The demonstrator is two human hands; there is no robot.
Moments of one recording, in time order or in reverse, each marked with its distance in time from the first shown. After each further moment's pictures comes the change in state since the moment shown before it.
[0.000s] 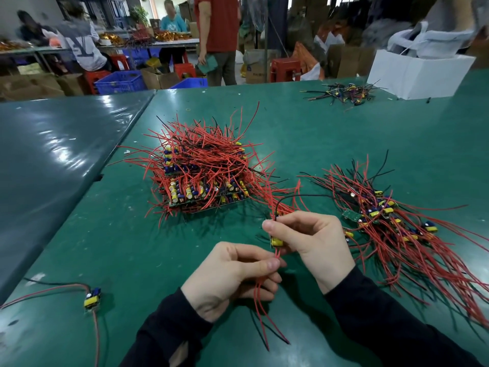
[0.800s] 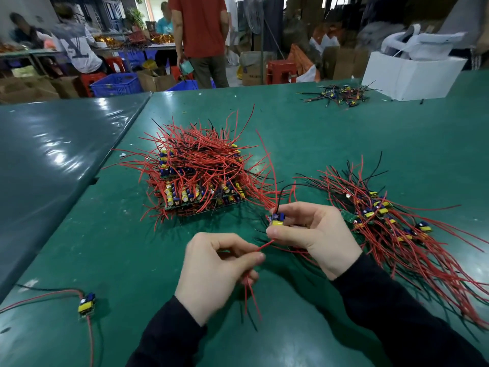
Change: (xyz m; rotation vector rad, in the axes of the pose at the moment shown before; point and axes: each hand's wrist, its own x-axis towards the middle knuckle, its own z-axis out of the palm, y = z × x) left_hand -0.001 -0.001 -0.001 0.310 0.394 0.397; right_hand 0.015 -0.005 -0.017 0.003 -0.084 0.103
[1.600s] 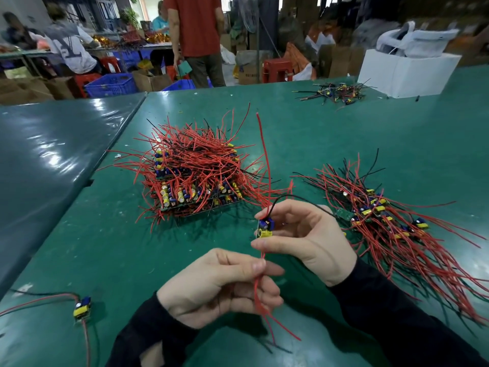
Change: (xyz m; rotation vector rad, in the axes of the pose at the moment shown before) left_hand 0.000 0.006 -0.015 -0.414 -0.650 -0.451; right_hand -0.009 -0.005 0.006 -0.043 -0.256 -0.229
